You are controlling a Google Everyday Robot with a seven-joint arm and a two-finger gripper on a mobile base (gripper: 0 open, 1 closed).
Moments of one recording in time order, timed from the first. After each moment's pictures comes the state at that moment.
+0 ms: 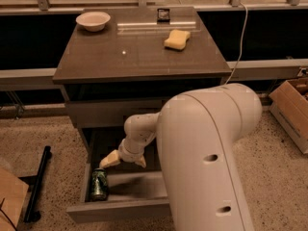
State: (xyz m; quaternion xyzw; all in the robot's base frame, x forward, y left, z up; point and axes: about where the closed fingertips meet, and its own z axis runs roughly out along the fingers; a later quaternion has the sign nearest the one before) arm 0.576 0.113 0.441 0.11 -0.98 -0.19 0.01
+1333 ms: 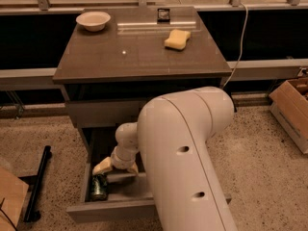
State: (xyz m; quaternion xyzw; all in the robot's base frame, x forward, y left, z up) arm 0.566 0.149 0.396 0.08 -0.98 -0.19 0.04
